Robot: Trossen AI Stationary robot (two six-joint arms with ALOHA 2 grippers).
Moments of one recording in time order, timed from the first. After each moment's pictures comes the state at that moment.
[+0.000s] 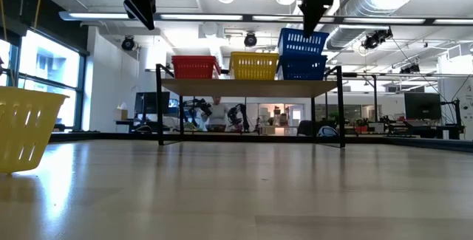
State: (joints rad) left arm 0.37 1.29 1.35 -1.21 0.07 -0.04; right arm -0.27 1.72 1.87 -1.47 0.52 -0.20
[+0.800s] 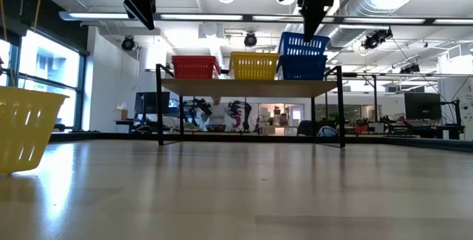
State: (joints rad) left arm 0.37 1.29 1.35 -1.21 0.07 -0.04; right arm -0.33 1.72 1.87 -1.46 0.42 -0.25
